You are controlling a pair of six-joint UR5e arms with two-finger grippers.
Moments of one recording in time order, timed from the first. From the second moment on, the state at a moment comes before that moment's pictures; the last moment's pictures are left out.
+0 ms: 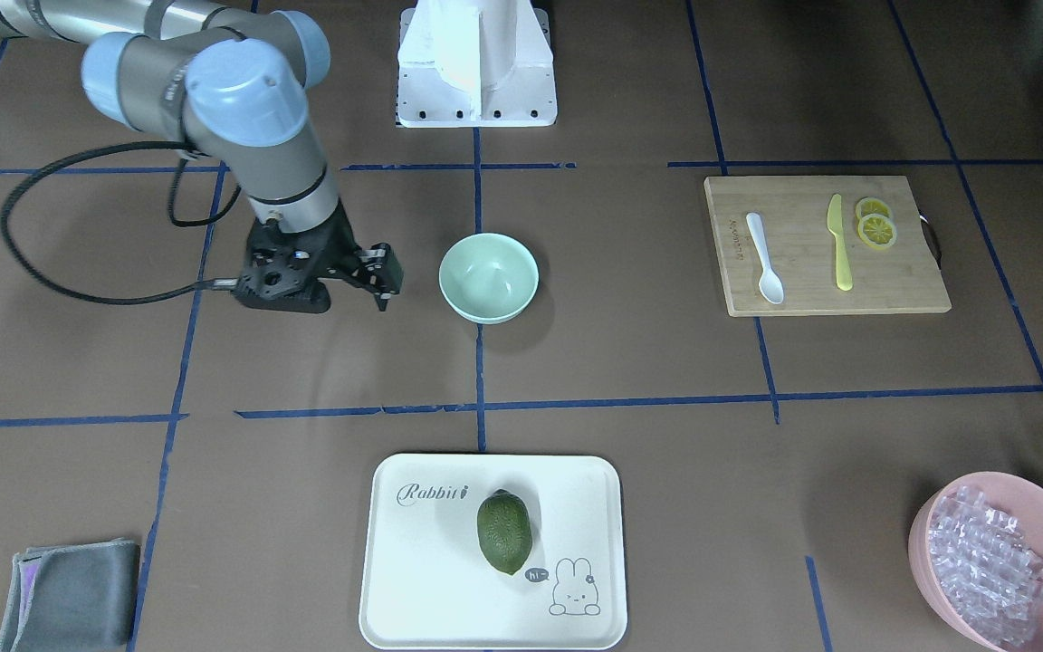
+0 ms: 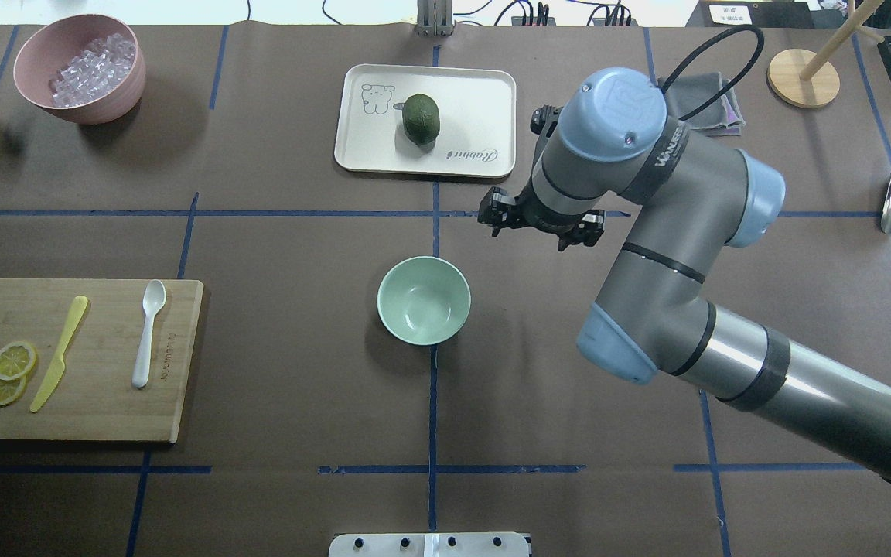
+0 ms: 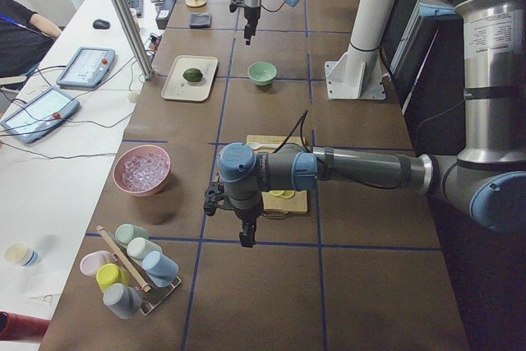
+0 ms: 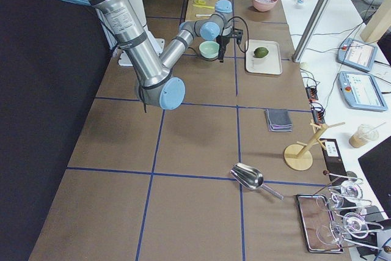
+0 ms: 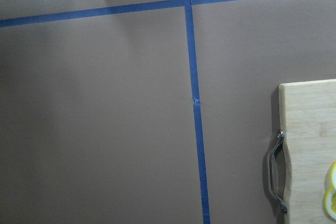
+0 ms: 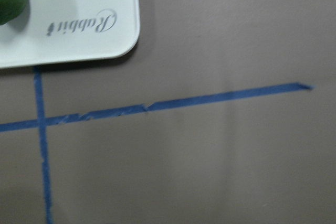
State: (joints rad) left arm -1.51 -1.44 -1.78 -1.45 -2.31 0.09; right arm 0.75 -0.97 1.73 -1.64 2.01 1.14
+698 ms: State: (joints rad) left arm -1.50 -1.49 -1.78 -1.54 -2.32 0.08; right arm 1.17 -1.32 1.83 -1.71 2.18 0.28
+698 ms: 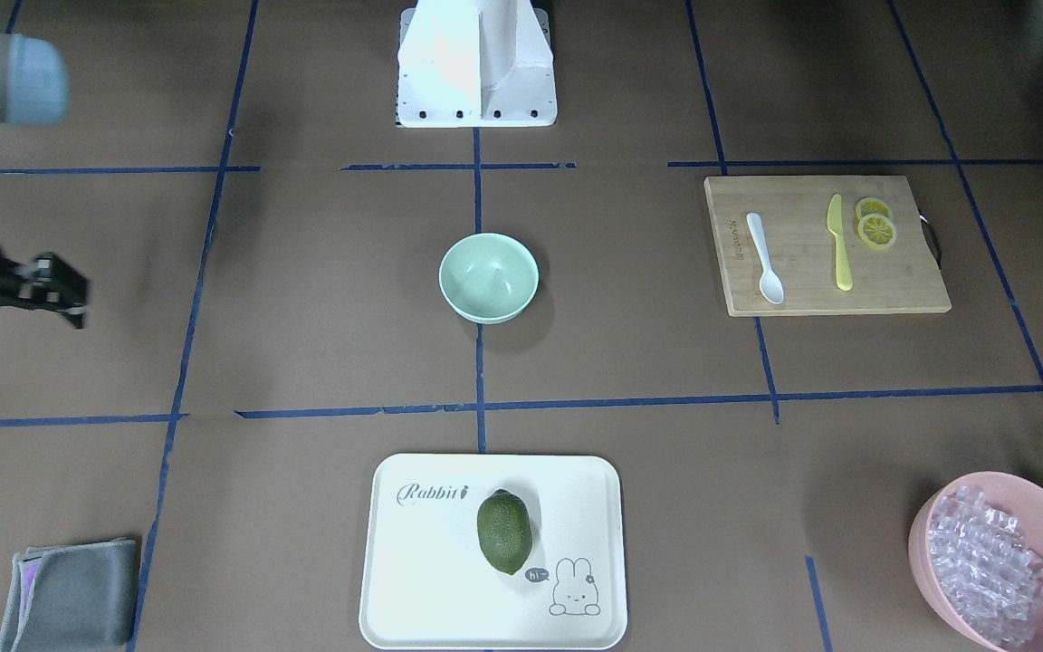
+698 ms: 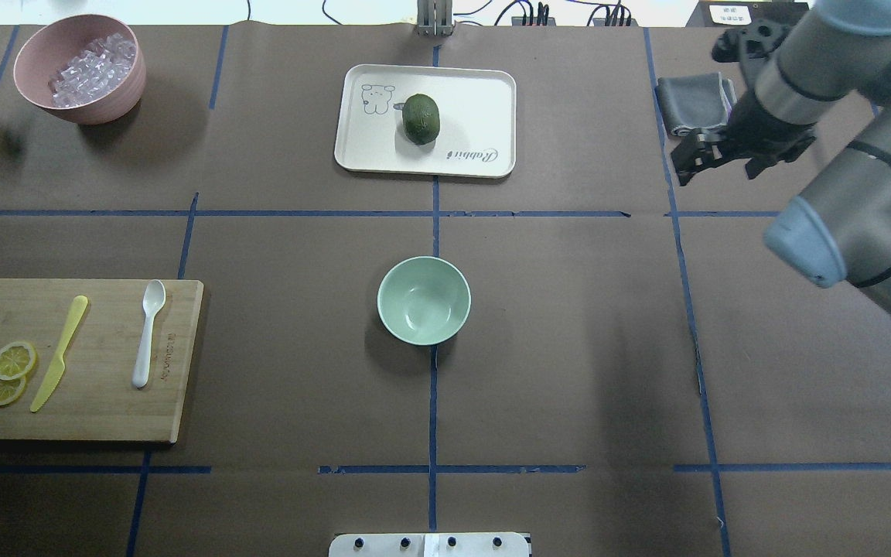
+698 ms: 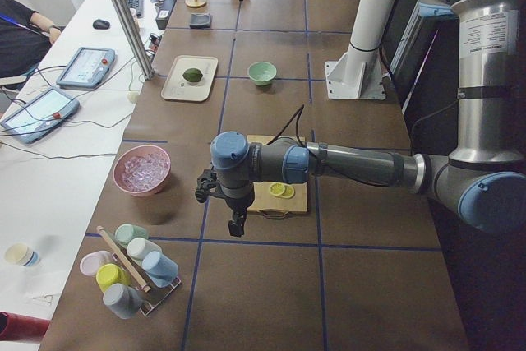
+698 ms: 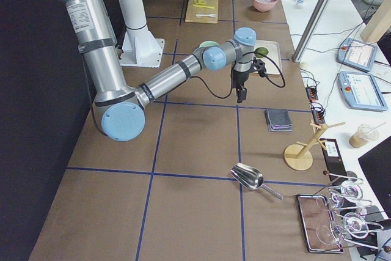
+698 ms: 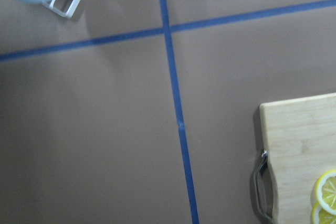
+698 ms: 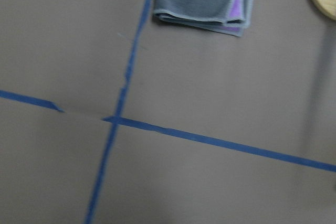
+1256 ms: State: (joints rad) left arm -1.49 -1.55 -1.76 -1.57 -2.38 0.04; right arm 1.50 -1.64 1.83 -1.71 2.28 -0.26
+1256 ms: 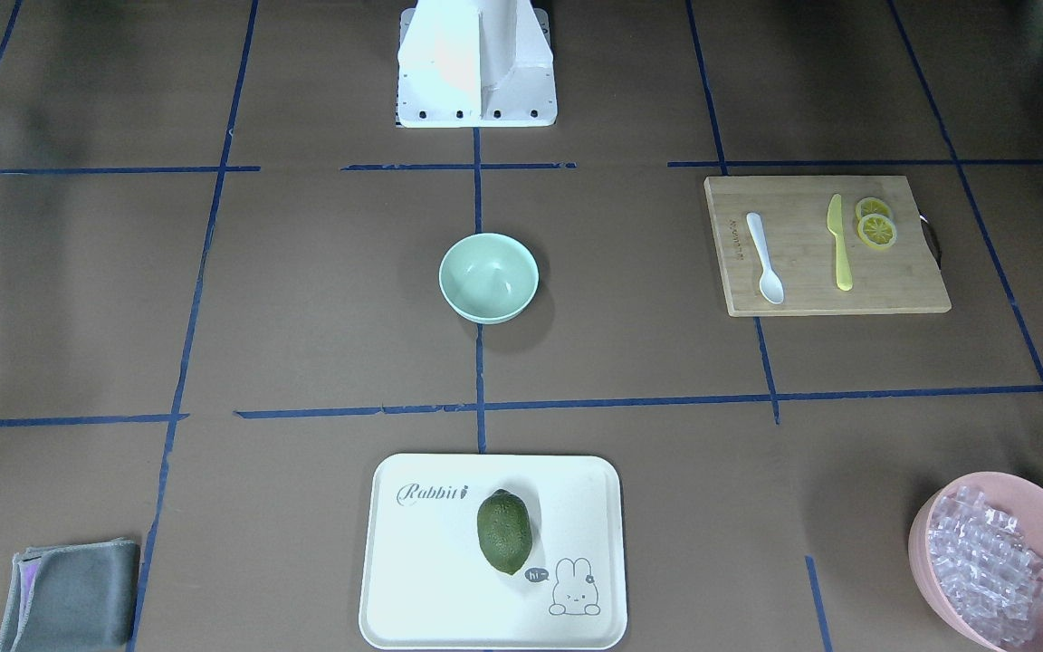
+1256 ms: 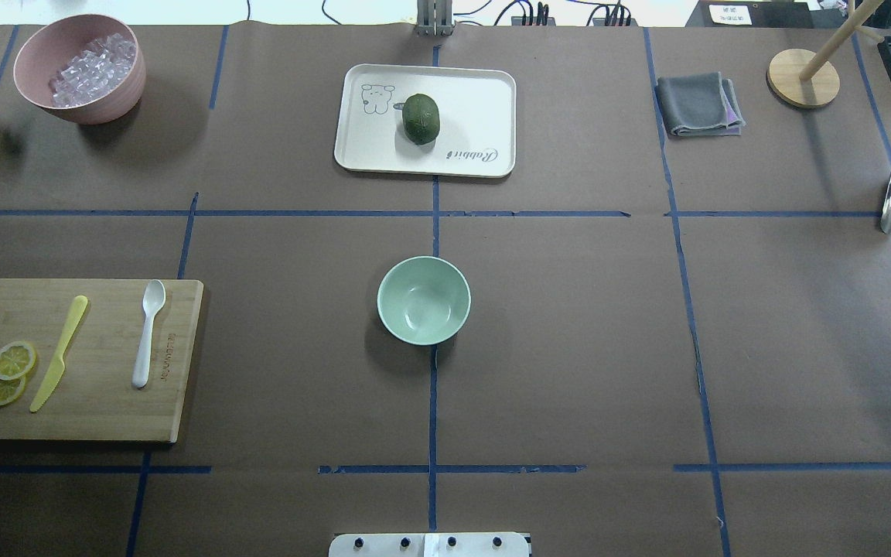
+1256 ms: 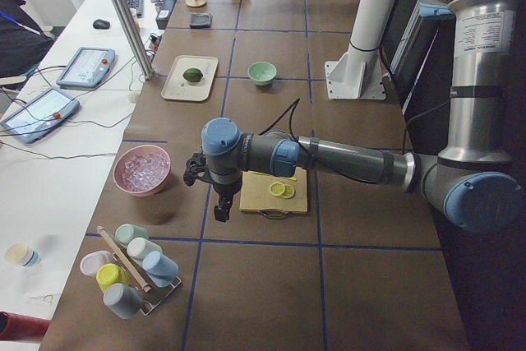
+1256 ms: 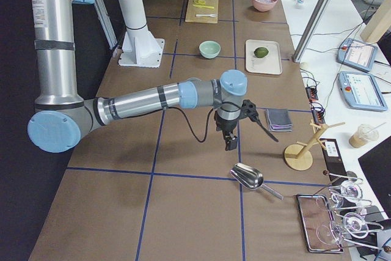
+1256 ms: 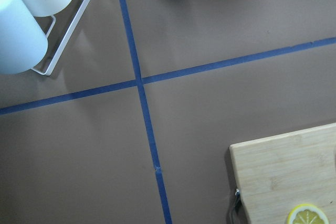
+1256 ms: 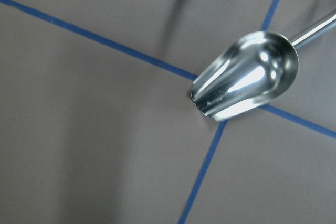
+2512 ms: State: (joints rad) left arm -0.93 -1.61 -1.92 -1.75 -2.19 -0.78; right arm 1.59 -1.73 1.84 -1.65 2.33 -0.18
